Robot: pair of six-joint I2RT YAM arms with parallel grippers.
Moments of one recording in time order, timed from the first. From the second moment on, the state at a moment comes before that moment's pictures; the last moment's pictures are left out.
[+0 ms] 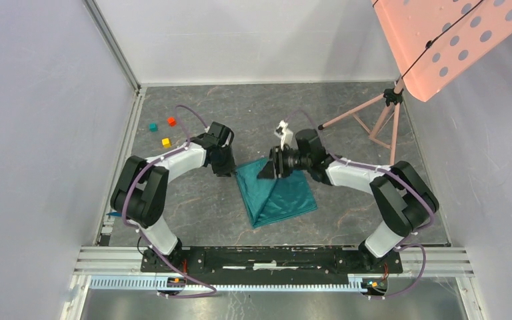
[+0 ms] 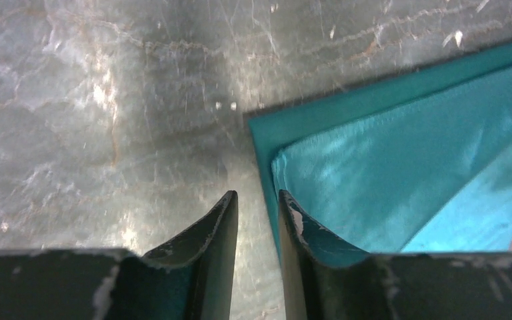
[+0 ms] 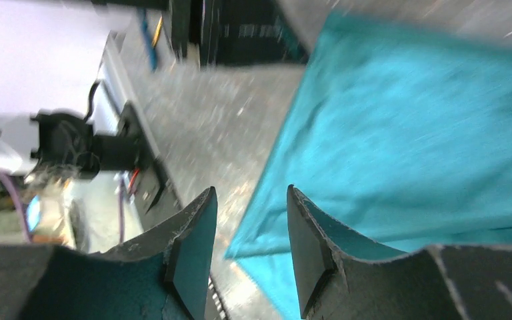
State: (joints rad) left arm -0.43 1.70 1.01 -0.43 0.05 -0.62; right arm 0.58 1.63 0.86 0.23 -0.62 0.49
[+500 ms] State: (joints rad) left arm -0.43 1.71 1.06 -0.41 0.33 -0.60; right arm 0.72 1.64 0.57 0.66 -0.74 0.80
